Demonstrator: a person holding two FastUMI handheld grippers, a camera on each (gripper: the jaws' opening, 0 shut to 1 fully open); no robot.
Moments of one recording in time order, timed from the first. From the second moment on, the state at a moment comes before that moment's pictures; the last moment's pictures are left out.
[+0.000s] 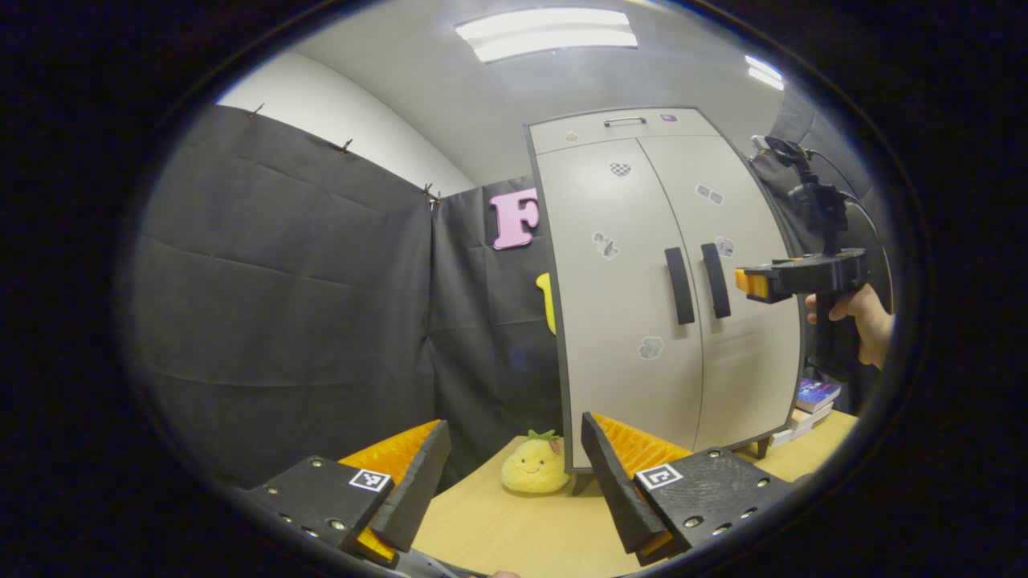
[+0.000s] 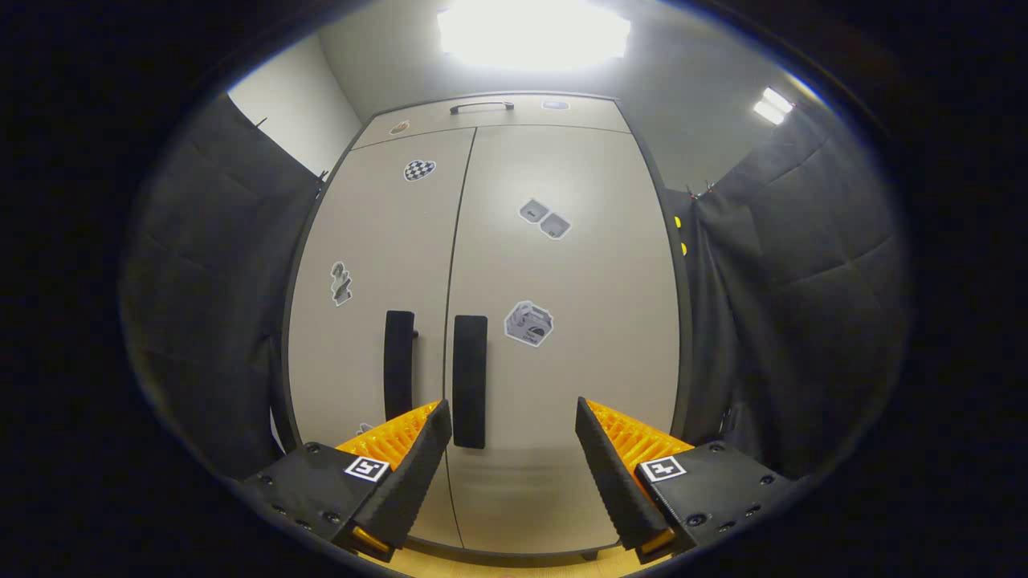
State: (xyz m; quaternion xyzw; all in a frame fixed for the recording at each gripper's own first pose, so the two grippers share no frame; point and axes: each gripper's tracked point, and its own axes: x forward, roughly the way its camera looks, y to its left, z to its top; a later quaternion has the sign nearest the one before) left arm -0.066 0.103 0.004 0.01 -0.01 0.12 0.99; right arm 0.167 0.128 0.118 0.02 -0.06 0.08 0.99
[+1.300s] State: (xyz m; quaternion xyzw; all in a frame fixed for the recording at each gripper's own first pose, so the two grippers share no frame) left arm -0.085 0.151 -0.006 0.02 0.00 0.16 0.99; right arm 0.251 0.180 0.101 0.04 0.05 0.07 1.00
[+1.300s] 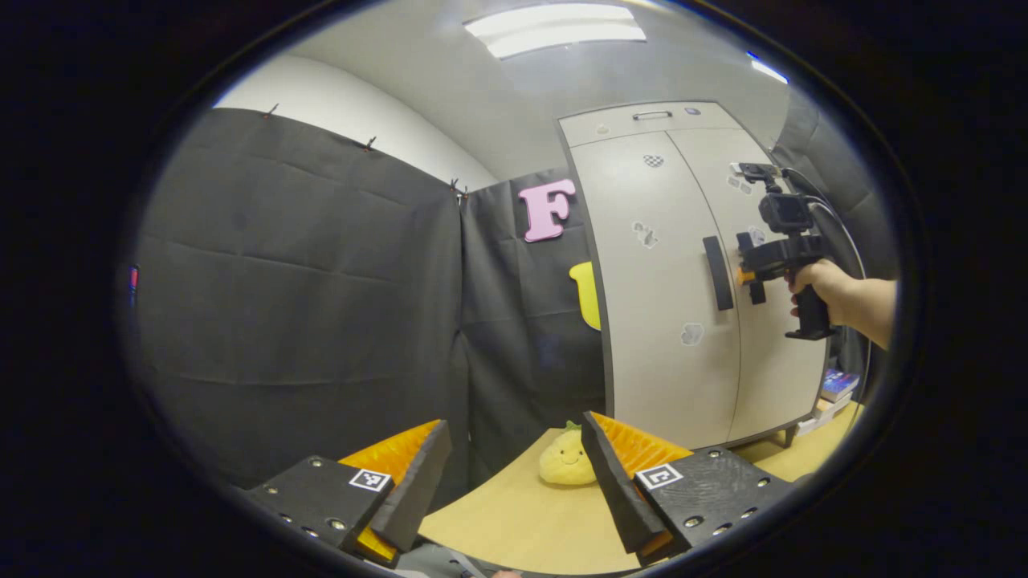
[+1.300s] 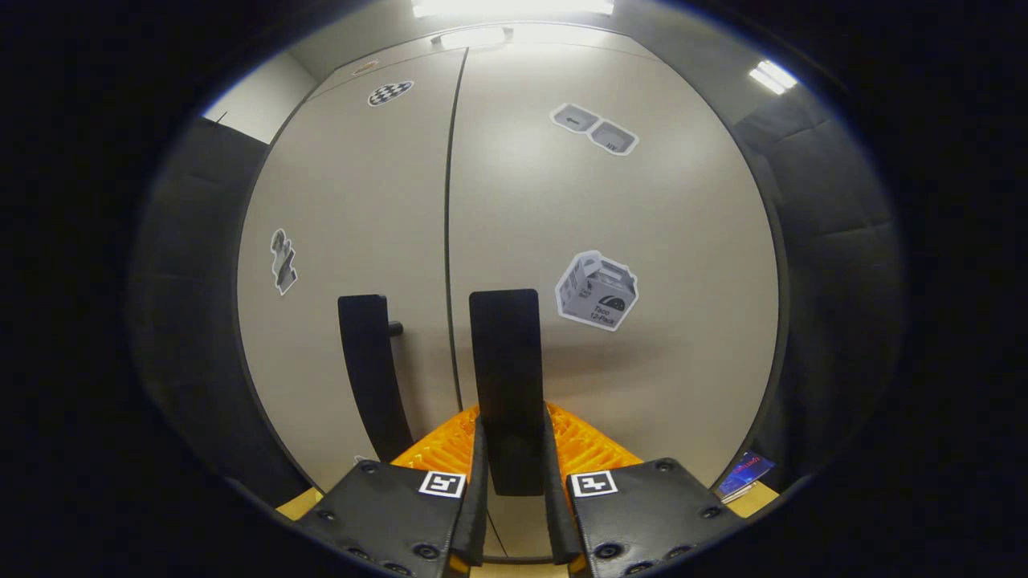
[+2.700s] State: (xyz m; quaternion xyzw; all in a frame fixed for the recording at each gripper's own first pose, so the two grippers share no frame) left arm -0.040 0.022 0.020 0.01 -0.03 -0.01 1.00; right arm 0.186 0.150 0.105 0.05 0.08 0.17 0.98
